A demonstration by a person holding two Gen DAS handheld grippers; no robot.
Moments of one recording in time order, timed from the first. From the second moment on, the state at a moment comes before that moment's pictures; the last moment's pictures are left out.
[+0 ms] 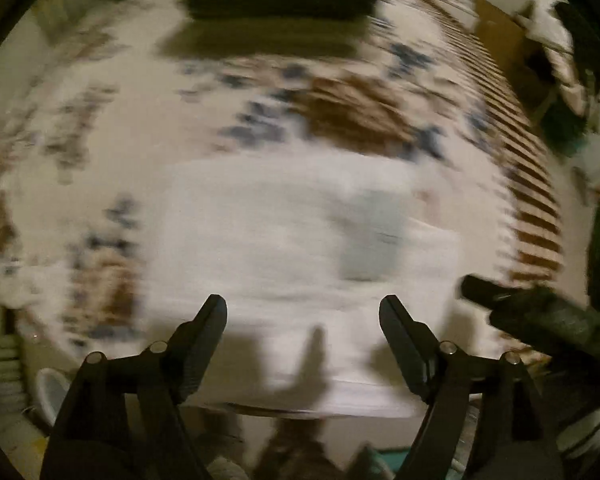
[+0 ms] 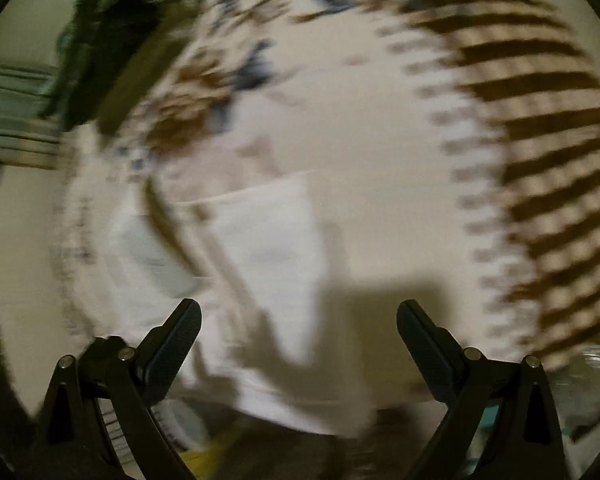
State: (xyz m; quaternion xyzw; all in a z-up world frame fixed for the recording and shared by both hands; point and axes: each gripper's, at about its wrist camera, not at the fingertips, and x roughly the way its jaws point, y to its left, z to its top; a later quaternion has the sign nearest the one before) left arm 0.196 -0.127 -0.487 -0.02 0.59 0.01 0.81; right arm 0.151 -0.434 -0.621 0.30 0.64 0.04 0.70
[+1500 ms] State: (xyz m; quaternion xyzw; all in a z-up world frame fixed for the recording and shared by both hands) left arm 0.237 -0.069 -0.571 -0.17 0.63 -0.08 0.75; right arm 0.014 -0.514 -0.642 0.46 0.62 -0.12 0.63
